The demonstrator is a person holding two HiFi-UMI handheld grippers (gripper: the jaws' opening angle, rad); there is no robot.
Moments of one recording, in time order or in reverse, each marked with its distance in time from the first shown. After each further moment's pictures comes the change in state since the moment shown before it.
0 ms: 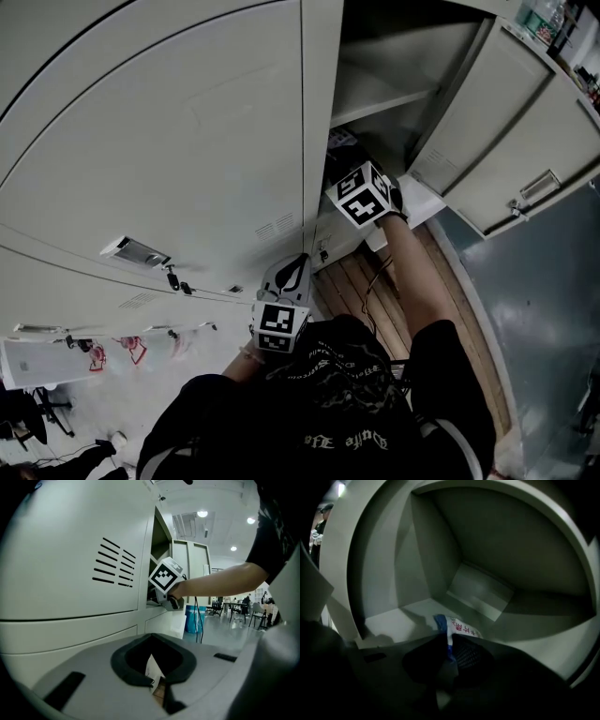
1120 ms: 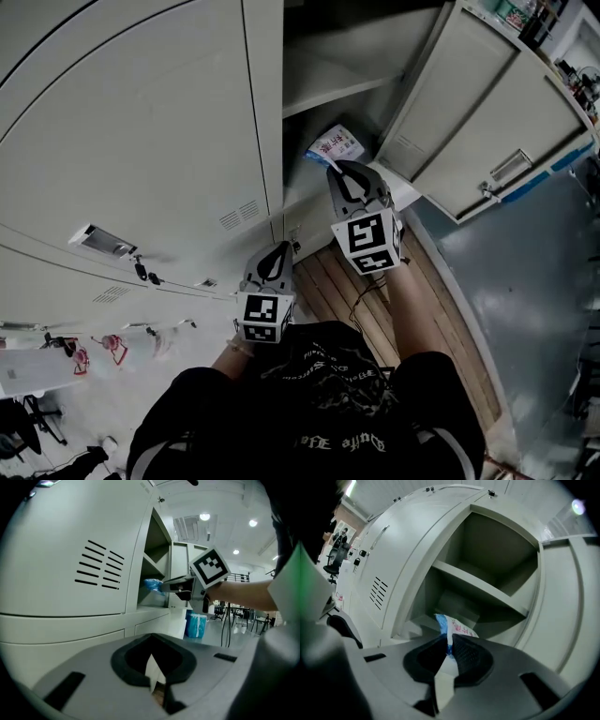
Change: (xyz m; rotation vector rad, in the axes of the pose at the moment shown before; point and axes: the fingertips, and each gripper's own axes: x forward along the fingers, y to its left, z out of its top) left arm 0.010 -0.021 0.008 -0.031 -0.038 0.018; right arm -0.130 -0.005 -0.008 0.068 -0.199 -0.227
